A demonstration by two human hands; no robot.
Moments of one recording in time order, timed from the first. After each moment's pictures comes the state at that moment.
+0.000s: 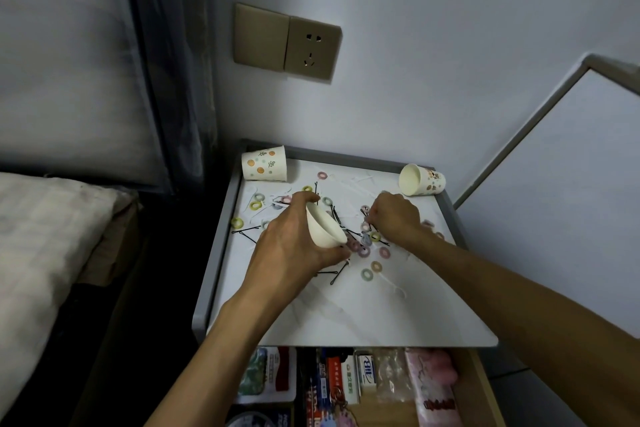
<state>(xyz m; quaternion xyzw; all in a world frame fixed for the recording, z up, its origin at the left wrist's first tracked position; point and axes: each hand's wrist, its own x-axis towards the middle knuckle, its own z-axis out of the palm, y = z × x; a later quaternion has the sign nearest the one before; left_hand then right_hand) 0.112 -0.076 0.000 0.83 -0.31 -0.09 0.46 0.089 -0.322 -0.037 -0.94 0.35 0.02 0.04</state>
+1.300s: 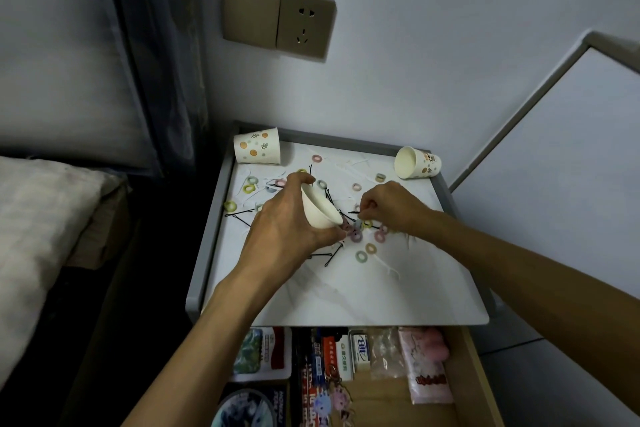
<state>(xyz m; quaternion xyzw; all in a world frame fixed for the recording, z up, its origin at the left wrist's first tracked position) 0.111 -0.078 0.001 0.81 -0.32 -0.10 0.48 0.067 -0.336 -0.031 -0.98 0.14 0.07 0.10</state>
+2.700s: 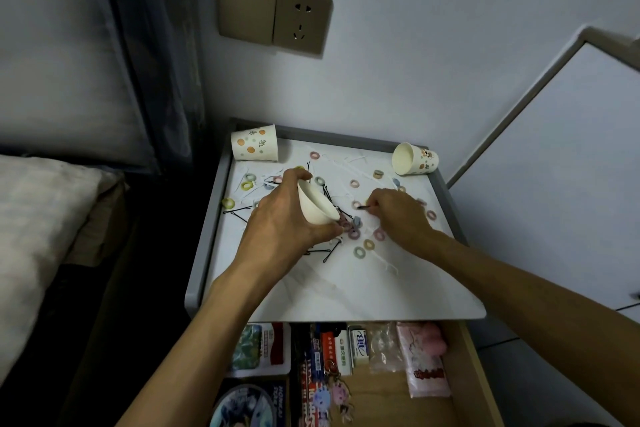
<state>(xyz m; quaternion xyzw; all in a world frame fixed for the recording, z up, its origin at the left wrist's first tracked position) 0.111 -0.077 -0.001 0.81 -0.31 -0.10 0.48 0.038 -0.328 -0.055 -0.98 0.20 -0.05 0.04</state>
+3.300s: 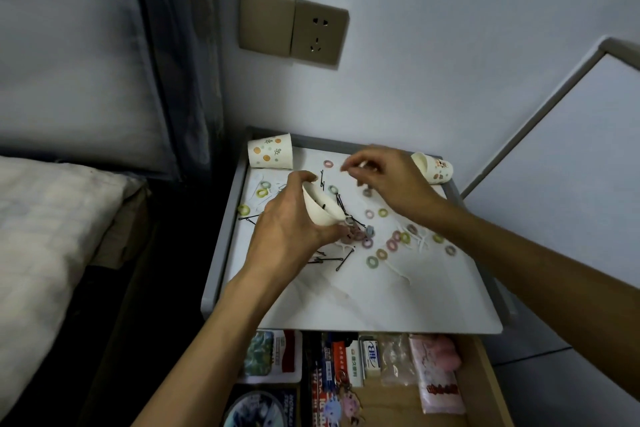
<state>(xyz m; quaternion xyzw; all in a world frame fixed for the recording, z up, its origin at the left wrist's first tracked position) 0.116 -0.074 0.001 0.81 -0.28 -0.08 0.51 0.077 -0.270 0.041 -0.93 0.09 -0.12 0.35</state>
